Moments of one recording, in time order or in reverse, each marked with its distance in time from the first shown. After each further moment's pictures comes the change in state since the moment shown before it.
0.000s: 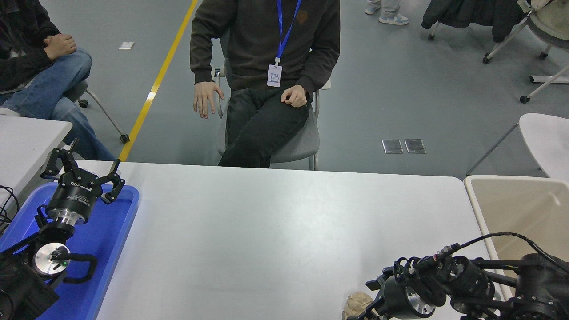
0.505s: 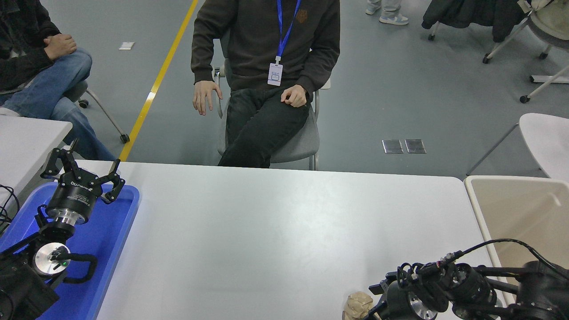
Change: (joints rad) left arm 0.000 0.000 0.000 0.000 0.000 0.000 -0.001; right arm -0.035 0.005 -0.005 -0.046 0.001 -0.053 -0.001
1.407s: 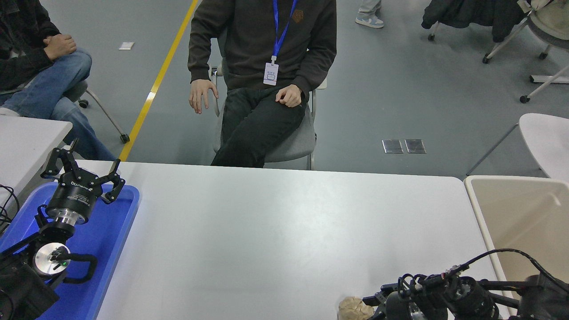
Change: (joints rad) left arm 0.000 0.000 0.000 0.000 0.000 0.000 0.001; right arm -0.061 0.016 -0.001 -0.036 0.011 -0.106 0.064
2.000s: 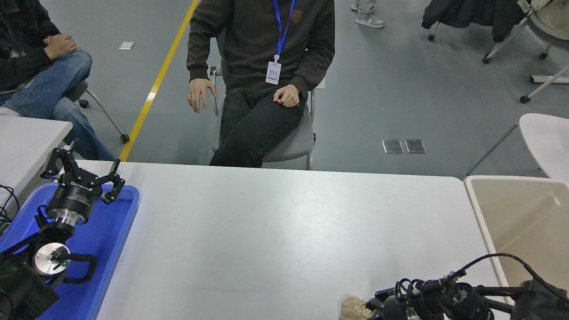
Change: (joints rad) left arm 0.000 0.000 0.000 0.000 0.000 0.000 -0.001; right arm -0.003 0.034 -0.031 -0.073 0.008 -0.047 0.011
